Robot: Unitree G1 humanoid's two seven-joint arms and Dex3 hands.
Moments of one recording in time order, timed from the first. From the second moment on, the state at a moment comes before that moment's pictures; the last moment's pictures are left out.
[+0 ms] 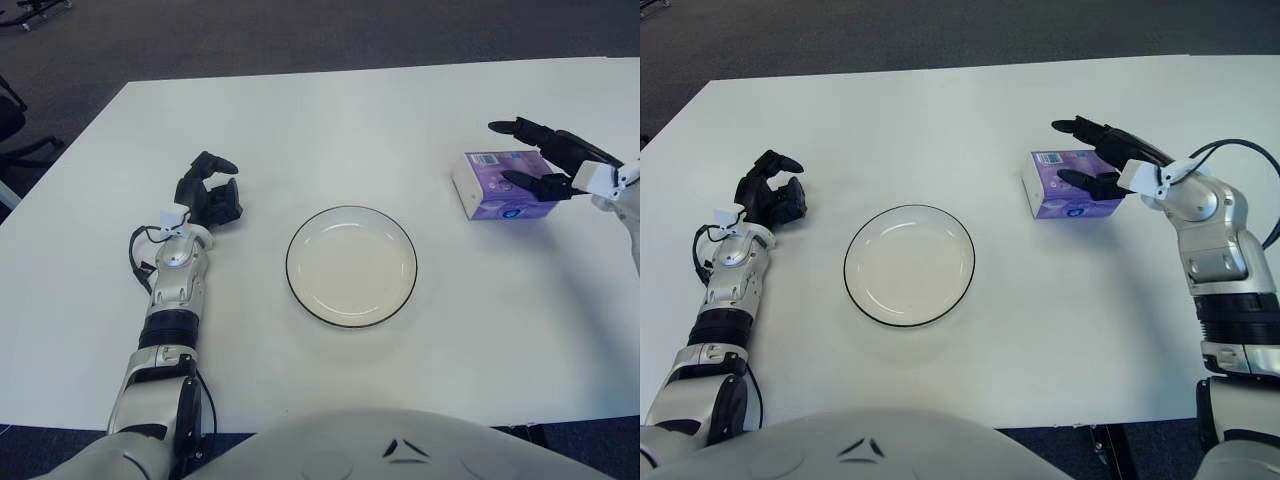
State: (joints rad) left arm -0.28 0.20 0.19 0.48 -0.16 -0.28 -0.09; right arm -0.34 -0.88 -0.05 0.07 -0.22 -0.09 0.56
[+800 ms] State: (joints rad) left arm -0.28 0.20 0.20 0.48 -0.17 -0.28 -0.10; right arm -0.44 -0.94 0.10 0.15 -0.34 -0.14 0.73
